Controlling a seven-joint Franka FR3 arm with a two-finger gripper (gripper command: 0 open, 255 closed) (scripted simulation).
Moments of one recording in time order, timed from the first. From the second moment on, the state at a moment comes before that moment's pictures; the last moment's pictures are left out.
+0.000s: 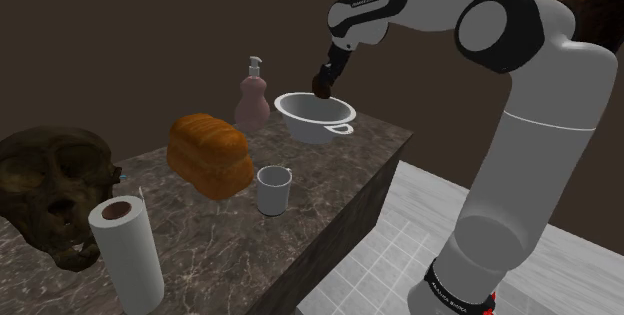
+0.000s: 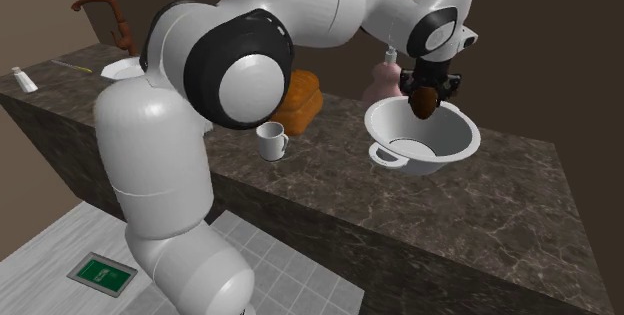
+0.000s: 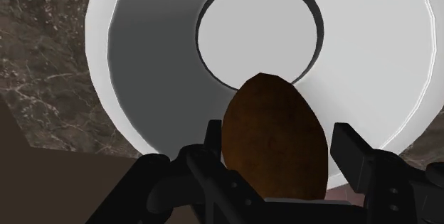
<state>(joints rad) -0.09 0.12 -0.28 -1.76 0.15 2.15 -0.61</state>
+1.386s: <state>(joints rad) -0.10 0.23 -0.27 -1.79 0.21 2.29 -0.65</state>
